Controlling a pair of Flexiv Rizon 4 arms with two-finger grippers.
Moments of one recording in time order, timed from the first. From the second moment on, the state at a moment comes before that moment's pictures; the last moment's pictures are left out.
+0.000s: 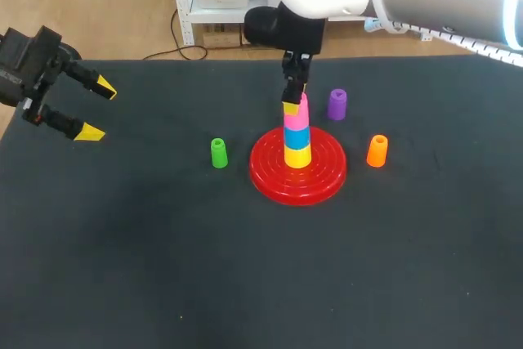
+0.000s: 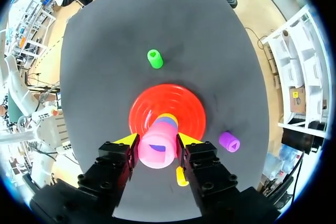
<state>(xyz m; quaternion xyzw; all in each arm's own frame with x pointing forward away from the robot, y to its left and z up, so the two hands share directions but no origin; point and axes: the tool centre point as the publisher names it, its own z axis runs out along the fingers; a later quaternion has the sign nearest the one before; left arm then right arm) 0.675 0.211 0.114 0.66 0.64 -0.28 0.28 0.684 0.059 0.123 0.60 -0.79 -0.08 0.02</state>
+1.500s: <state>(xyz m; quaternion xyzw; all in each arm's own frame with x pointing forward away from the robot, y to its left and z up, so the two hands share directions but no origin) 0.675 0.211 0.114 0.66 0.64 -0.28 0.28 0.758 -0.015 0.099 0.55 -0.83 -0.03 -0.03</state>
